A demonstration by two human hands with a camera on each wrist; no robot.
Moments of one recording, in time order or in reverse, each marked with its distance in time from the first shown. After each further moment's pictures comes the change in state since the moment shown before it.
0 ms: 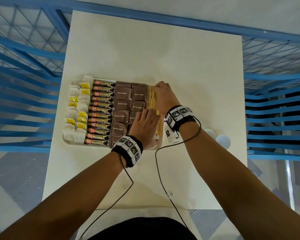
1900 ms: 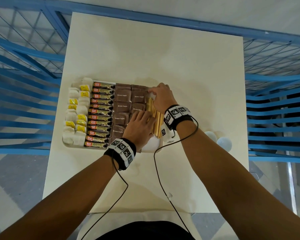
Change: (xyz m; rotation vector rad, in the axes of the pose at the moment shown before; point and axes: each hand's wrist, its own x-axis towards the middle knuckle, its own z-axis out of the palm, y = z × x) left_hand -0.005 -0.023 0.001 -0.136 0.090 0.048; right_hand 0.022 0.004 0.011 0.084 -0.014 0.090
